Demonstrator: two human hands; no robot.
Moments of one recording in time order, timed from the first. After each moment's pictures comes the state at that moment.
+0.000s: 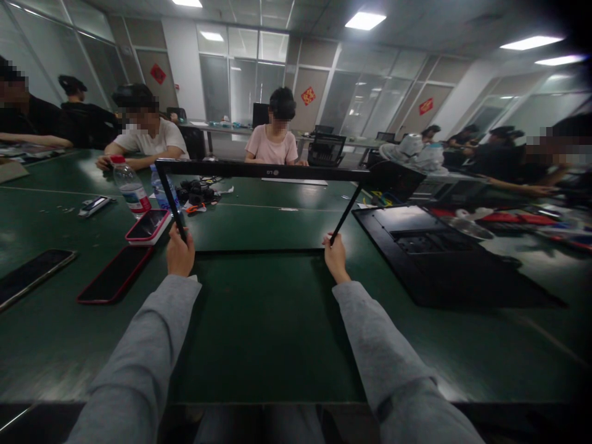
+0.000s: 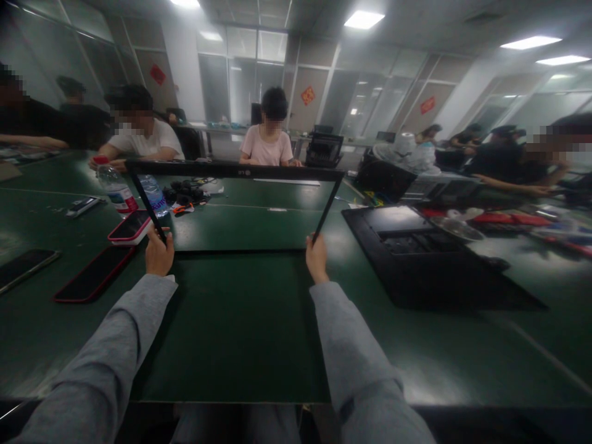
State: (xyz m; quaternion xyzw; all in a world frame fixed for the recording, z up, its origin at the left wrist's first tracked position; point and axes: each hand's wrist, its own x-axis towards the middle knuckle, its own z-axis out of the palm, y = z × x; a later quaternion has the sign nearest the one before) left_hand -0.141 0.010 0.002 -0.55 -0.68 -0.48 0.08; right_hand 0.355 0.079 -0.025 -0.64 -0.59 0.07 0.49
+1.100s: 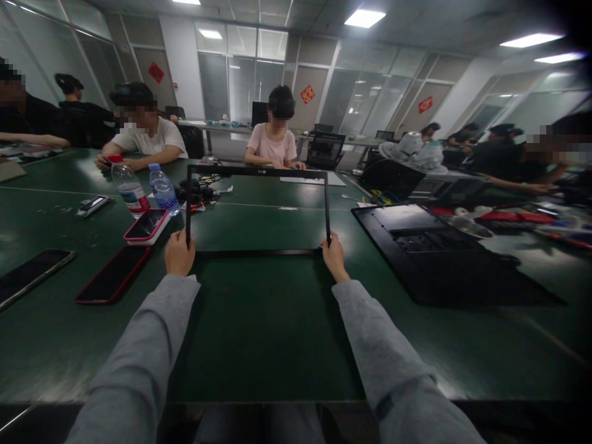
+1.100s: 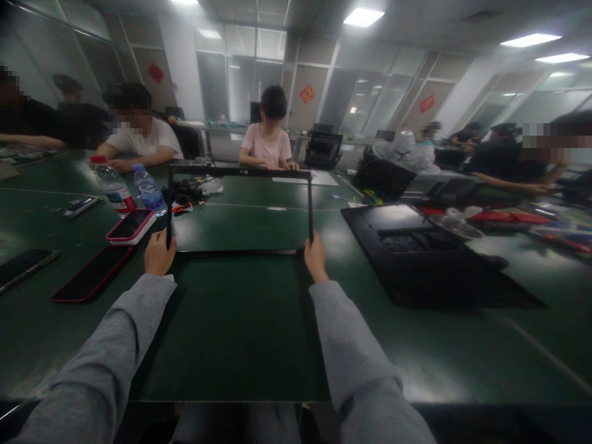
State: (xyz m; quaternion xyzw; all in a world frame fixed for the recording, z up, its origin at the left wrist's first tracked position) left_hand -0.143 0.009 0.004 -0.57 -0.74 -0.36 0.08; right_hand 0.351 0.075 -0.021 -0.65 -0.60 0.08 0.46
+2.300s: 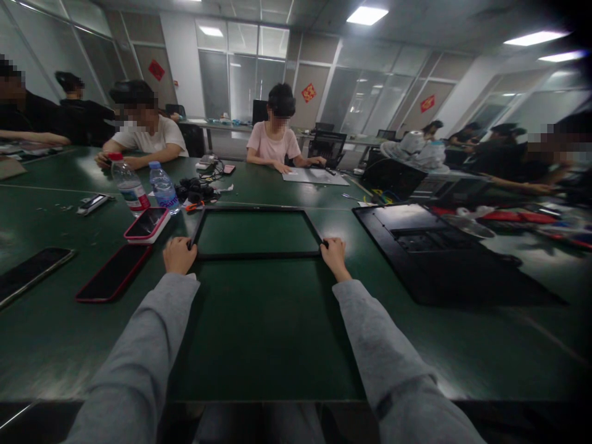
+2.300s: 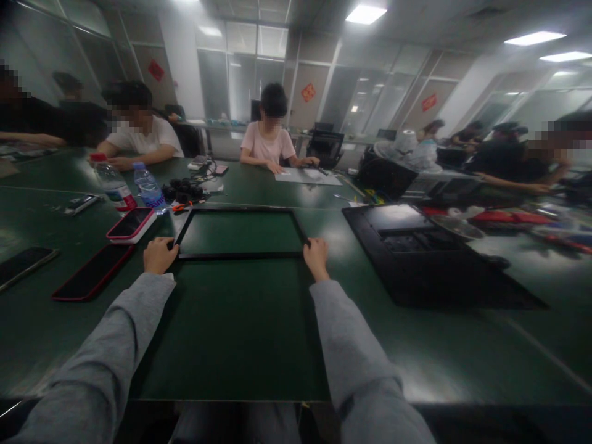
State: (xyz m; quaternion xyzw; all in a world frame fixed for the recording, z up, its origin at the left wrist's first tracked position) left_hand -0.150 0.010 -0.004 -0.57 -0.78 -0.27 0.04; right_hand 0.362 0.083 -0.038 -0.68 -0.63 0.01 0.38
